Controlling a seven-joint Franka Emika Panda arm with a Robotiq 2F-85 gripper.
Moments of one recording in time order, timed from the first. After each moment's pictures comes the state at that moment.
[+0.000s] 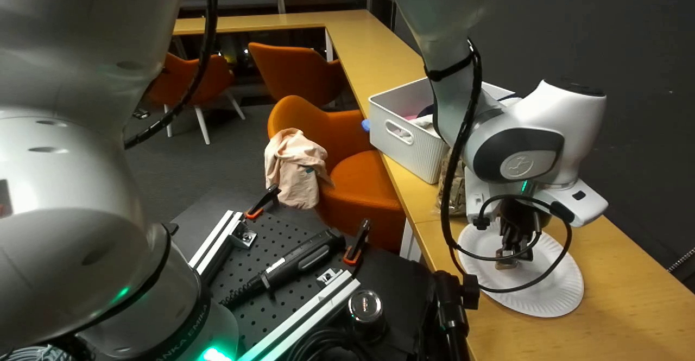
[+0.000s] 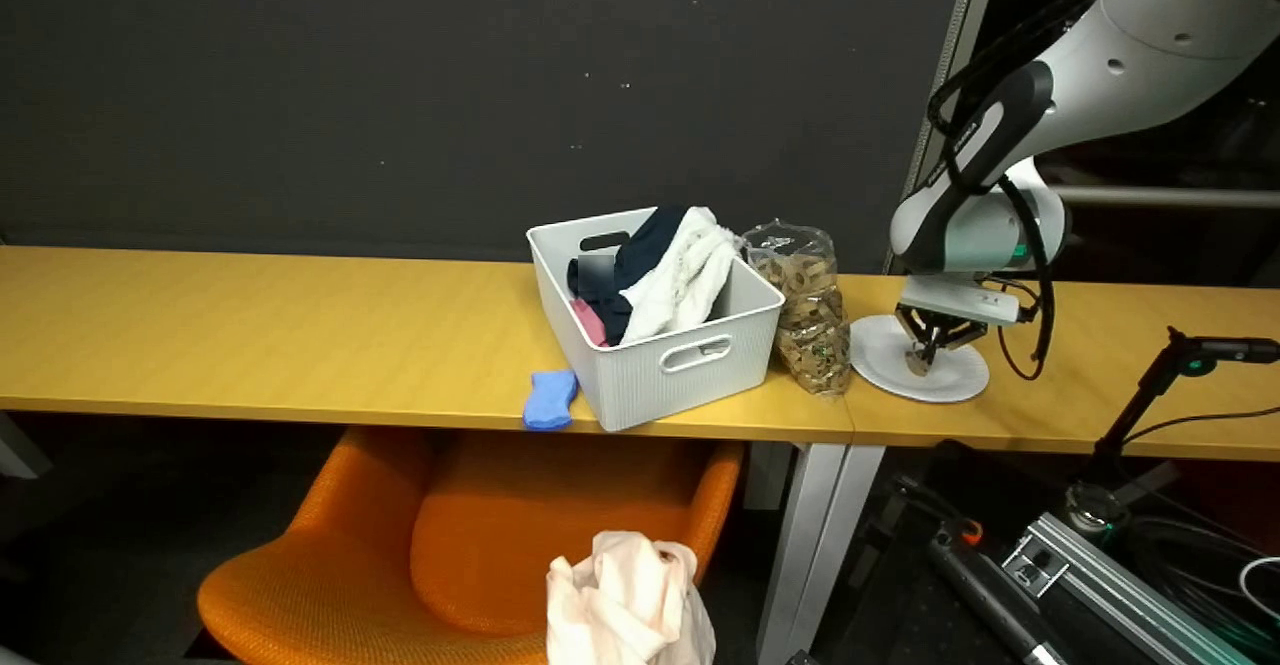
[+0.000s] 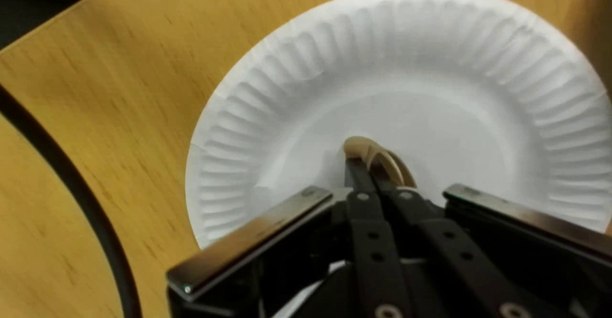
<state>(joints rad) -0.31 0.59 -0.40 -2.13 0.29 2.70 0.42</state>
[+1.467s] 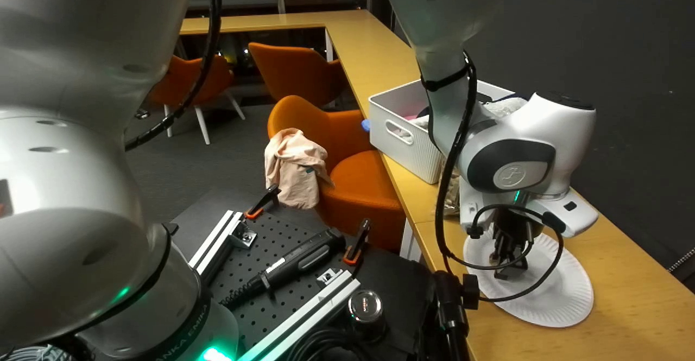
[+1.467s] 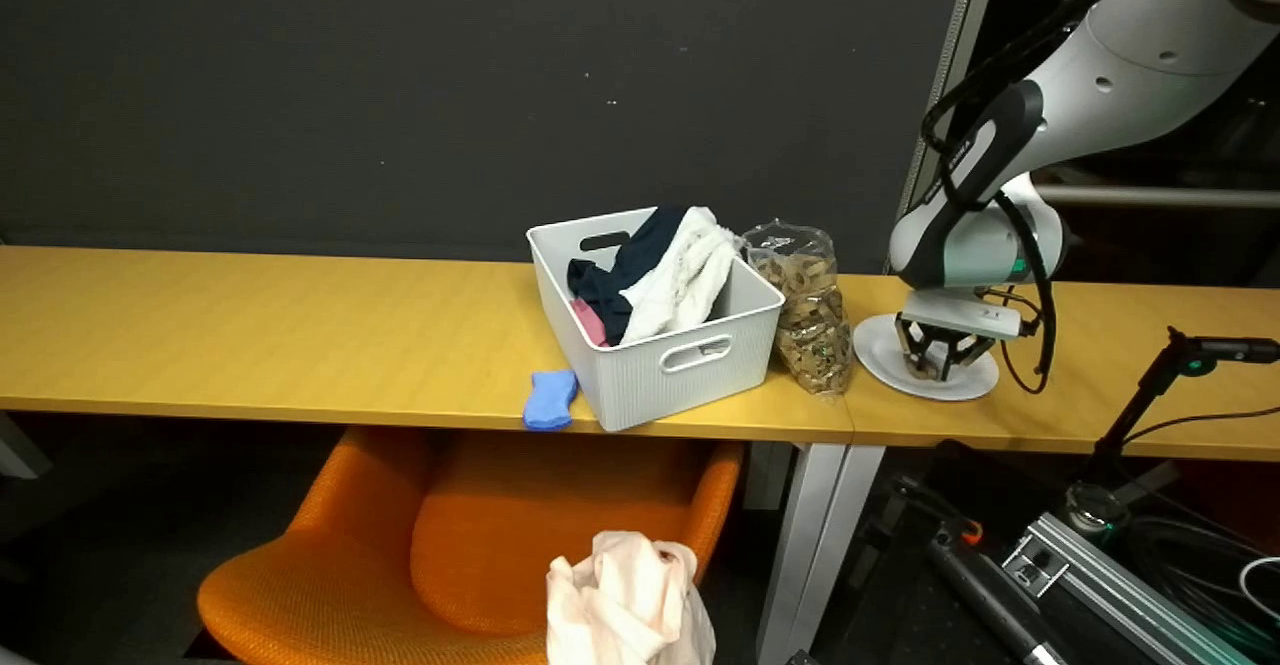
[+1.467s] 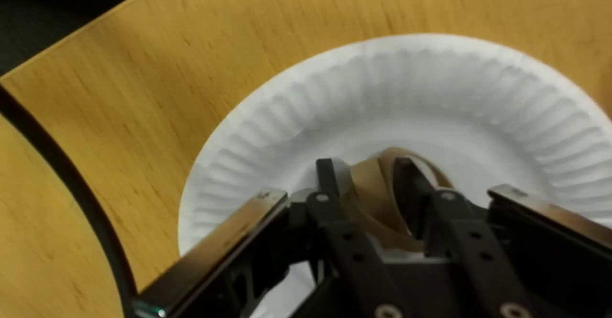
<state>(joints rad) -0.31 0.62 -0.40 -2.14 0.29 2.71 0.42</state>
